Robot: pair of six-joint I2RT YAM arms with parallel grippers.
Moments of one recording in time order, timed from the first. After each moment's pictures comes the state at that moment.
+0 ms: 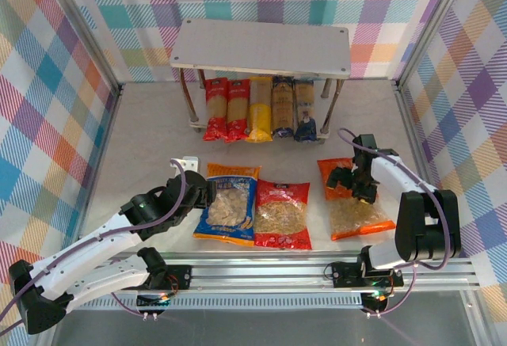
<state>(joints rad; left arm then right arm) -0.86 0.83 0.75 -0.74 -0.52 -0.59 0.07 1.44 0.82 -0.81 -0.13 0.43</state>
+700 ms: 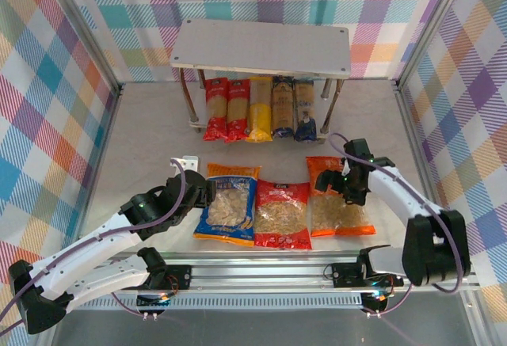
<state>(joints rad) -0.86 0.83 0.76 -0.74 -0.53 -0.58 0.20 1.26 0.76 -0.80 -0.16 0.47</state>
